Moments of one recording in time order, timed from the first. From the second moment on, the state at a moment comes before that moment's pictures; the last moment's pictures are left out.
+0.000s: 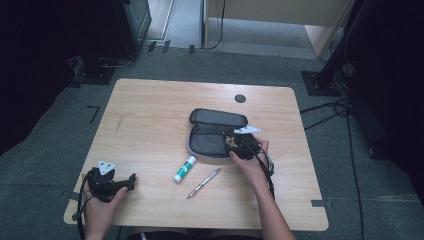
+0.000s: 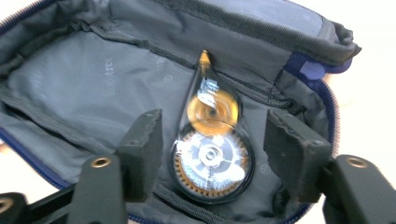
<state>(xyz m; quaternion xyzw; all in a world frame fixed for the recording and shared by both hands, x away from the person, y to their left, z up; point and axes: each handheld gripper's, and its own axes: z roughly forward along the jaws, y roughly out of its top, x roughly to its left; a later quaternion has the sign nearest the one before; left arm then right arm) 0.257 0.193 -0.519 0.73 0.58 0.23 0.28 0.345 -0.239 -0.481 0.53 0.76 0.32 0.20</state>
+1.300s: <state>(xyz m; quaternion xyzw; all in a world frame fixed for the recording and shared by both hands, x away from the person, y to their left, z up) 0.257 0.193 -0.519 0.73 0.58 0.23 0.28 0.267 -0.208 -0.478 0.37 0.81 0.43 0.13</state>
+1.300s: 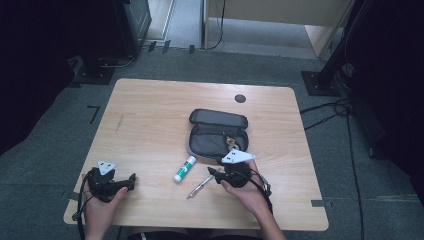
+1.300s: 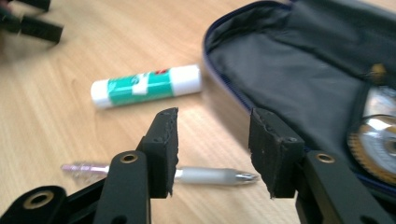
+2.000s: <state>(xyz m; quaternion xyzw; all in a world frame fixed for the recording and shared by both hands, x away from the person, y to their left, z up) 0.257 0.193 -0.519 0.73 0.58 0.23 0.28 0.276 -0.195 -0.513 0.32 0.86 0.40 0.08</state>
